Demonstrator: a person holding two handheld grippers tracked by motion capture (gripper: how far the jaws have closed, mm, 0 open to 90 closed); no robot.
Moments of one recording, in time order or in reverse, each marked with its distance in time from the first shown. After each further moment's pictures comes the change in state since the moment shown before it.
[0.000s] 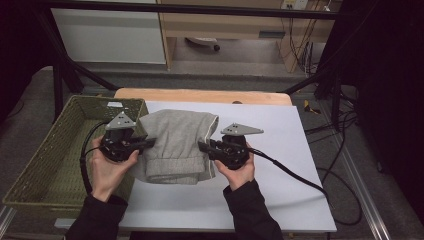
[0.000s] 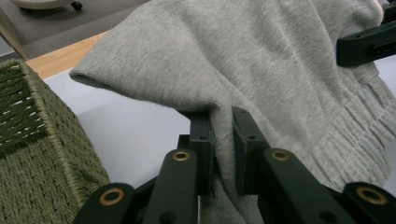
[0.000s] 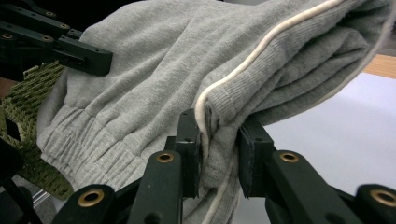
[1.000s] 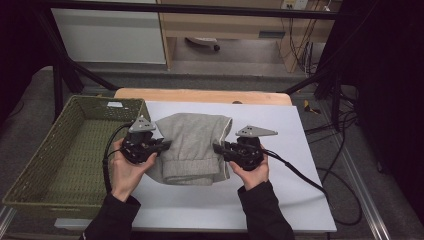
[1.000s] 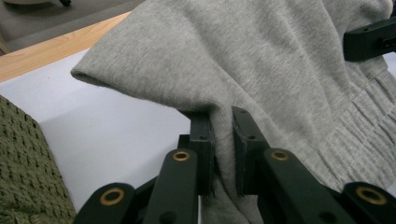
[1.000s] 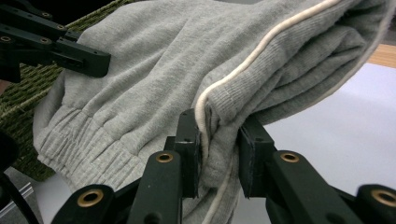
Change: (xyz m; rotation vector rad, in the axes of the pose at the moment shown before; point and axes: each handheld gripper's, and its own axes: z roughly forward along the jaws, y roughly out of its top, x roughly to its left) left arm -0.023 0.003 0.037 0.009 -0.017 -0.003; right arm -0.029 -0.013 -0.022 0.034 -0.044 0.002
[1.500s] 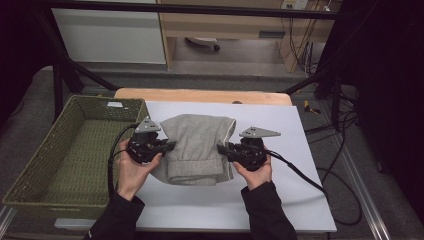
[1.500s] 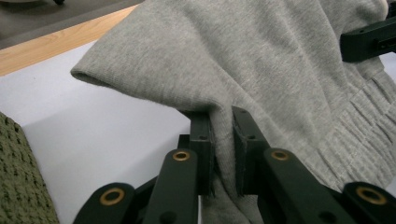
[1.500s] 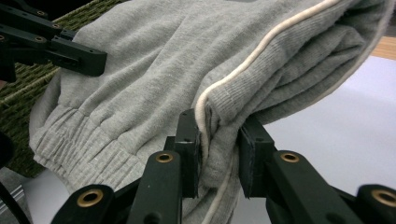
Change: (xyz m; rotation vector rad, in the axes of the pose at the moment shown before) left arm -0.001 -0.002 0.014 -0.005 -0.018 -0.006; right arm -0.011 -0.007 -0.001 0.014 -0.017 0.013
